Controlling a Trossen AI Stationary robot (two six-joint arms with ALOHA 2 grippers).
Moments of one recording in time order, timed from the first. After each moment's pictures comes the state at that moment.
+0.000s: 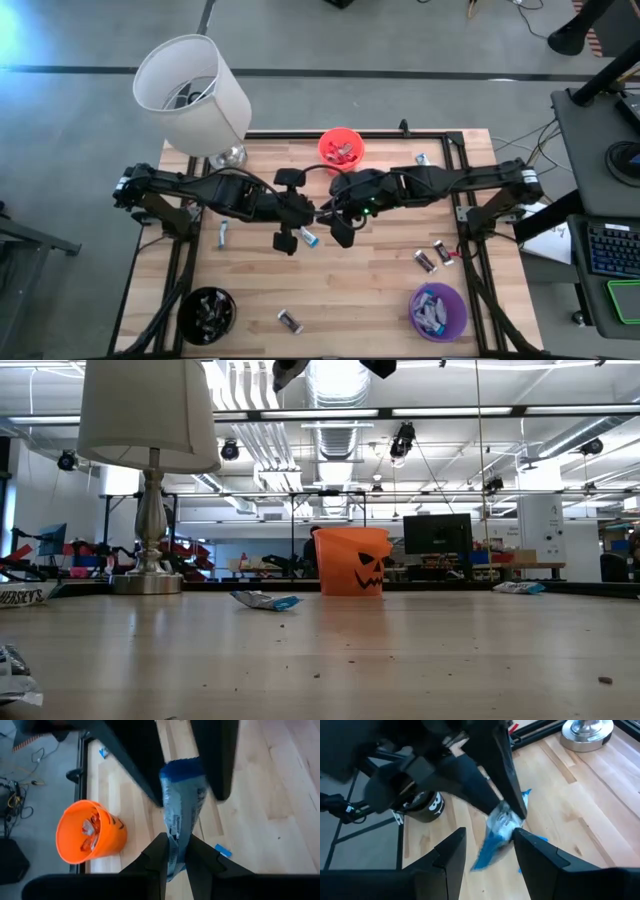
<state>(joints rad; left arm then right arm) -0.20 1.59 1.67 -0.97 -0.39 0.18 0.10 1.62 1.62 -0.58 0.03 0.46</state>
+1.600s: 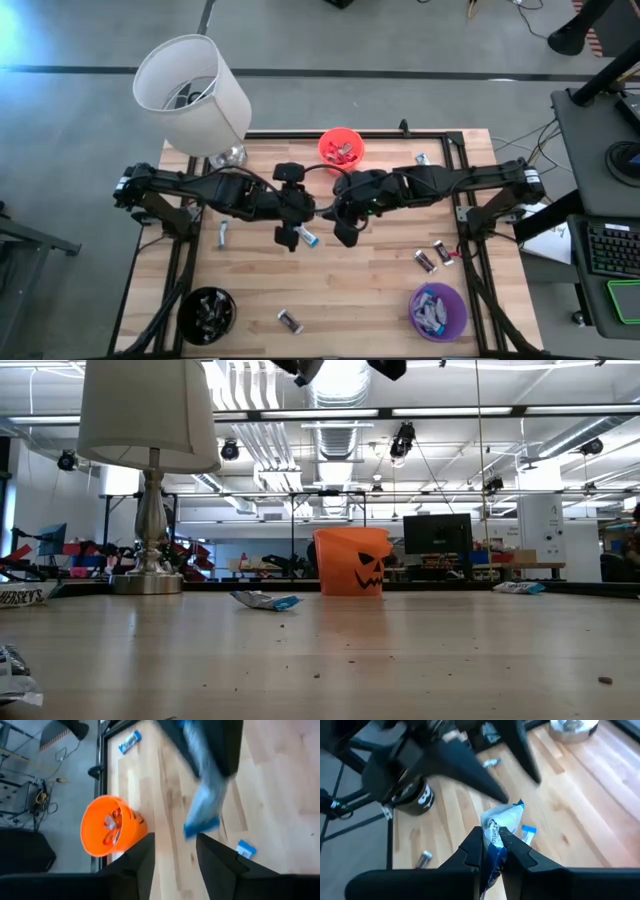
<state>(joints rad) -0.19 1.59 1.67 -0.97 -0.48 0.23 0.11 1.60 1.62 -0.65 0.06 0.47</state>
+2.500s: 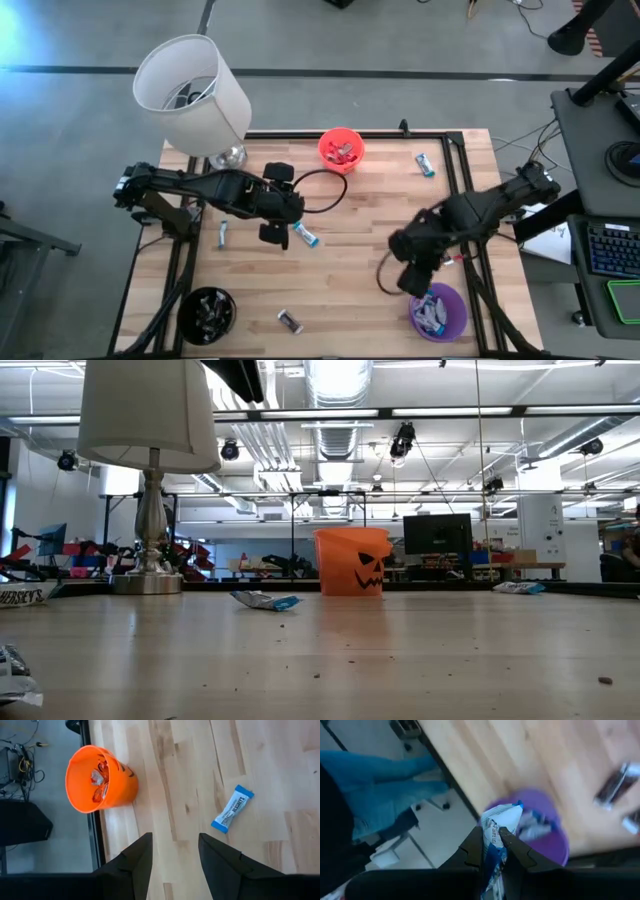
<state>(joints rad) -0.17 1.59 1.67 -1.22 -0.46 0.17 0.41 1.51 1.61 -1.35 -0.41 1.05</state>
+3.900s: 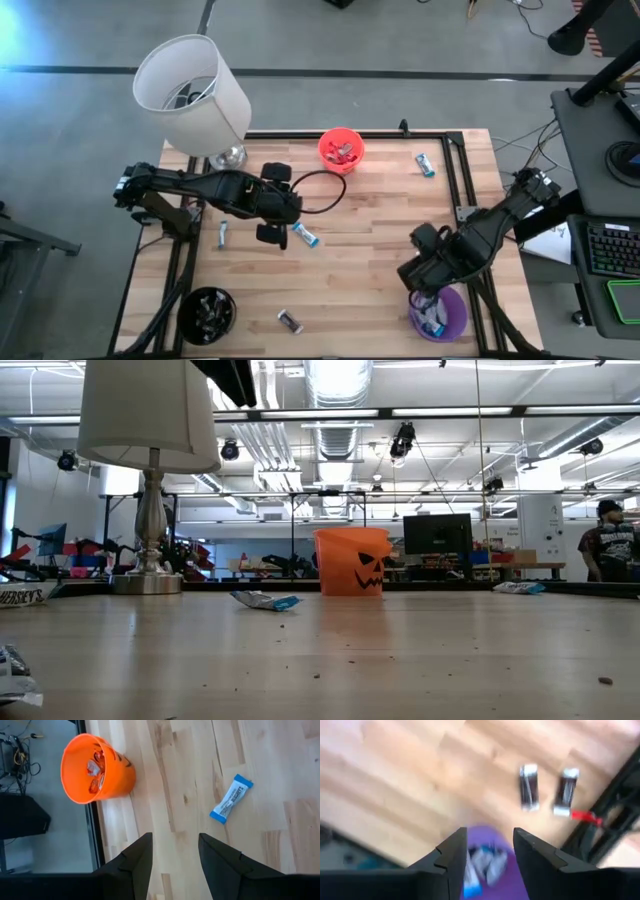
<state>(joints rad) -0.17 1.59 1.67 -1.26 -0.46 0.15 0.64 1.54 1.57 -1.55 0.08 1.67</state>
